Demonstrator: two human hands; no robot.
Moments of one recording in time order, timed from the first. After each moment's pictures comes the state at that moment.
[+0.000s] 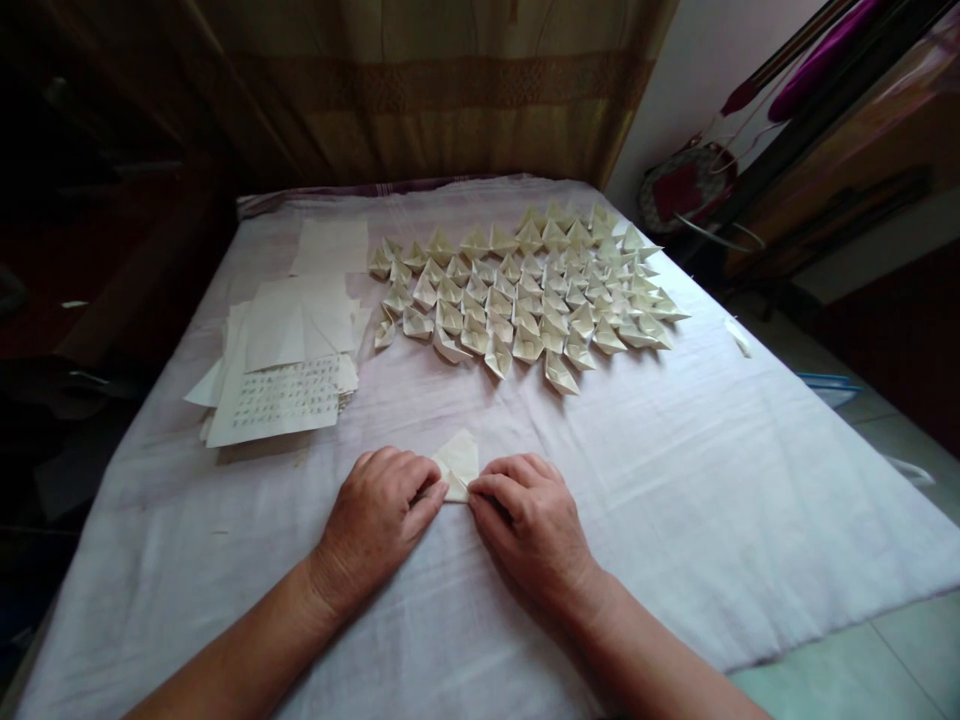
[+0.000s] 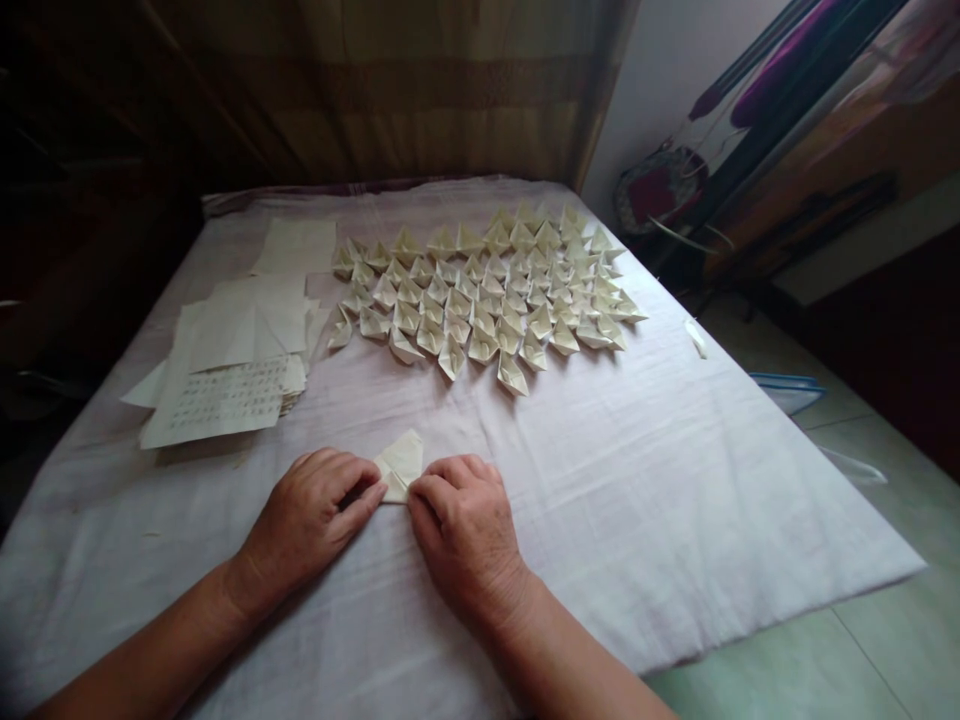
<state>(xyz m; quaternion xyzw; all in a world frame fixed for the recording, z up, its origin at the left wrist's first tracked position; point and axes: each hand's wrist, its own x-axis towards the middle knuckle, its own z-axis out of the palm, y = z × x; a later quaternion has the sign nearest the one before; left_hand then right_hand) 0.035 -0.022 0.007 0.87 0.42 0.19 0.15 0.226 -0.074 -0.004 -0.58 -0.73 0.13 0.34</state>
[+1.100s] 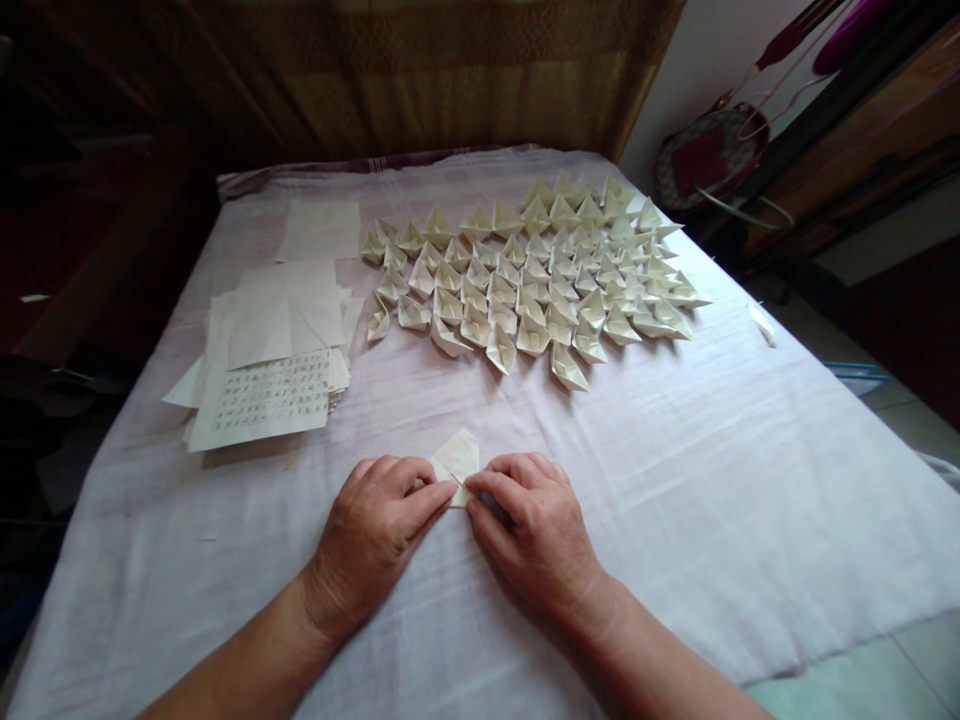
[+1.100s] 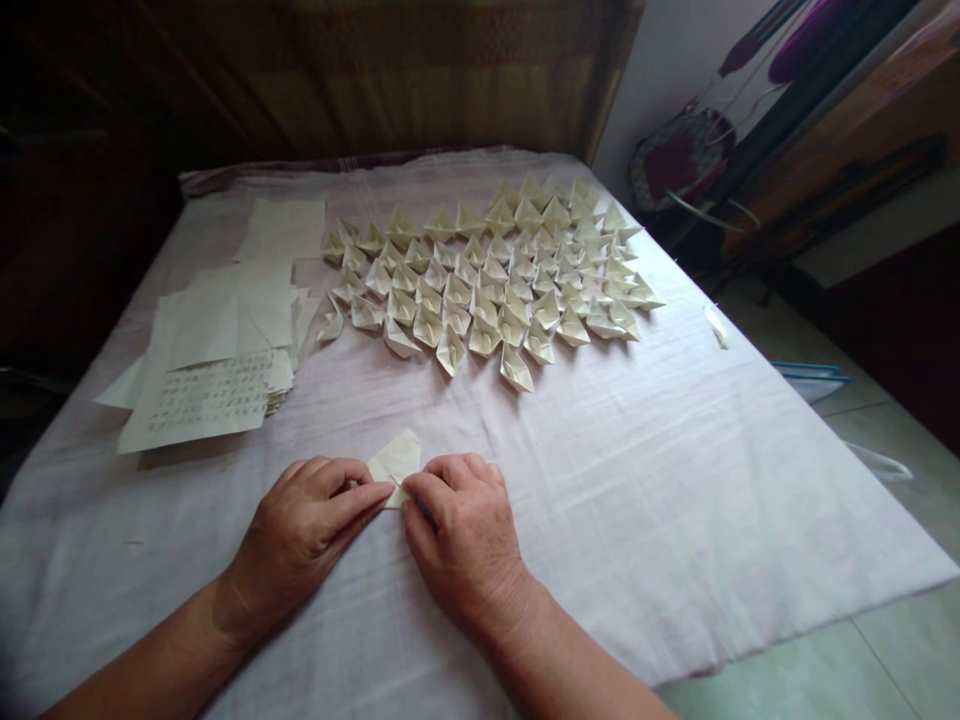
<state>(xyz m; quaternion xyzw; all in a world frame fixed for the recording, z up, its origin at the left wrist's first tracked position) 0.032 -0.027 0.004 0.90 0.35 0.23 0.10 0.225 -0.073 -0.002 -0.60 -0.71 0.16 0.32</state>
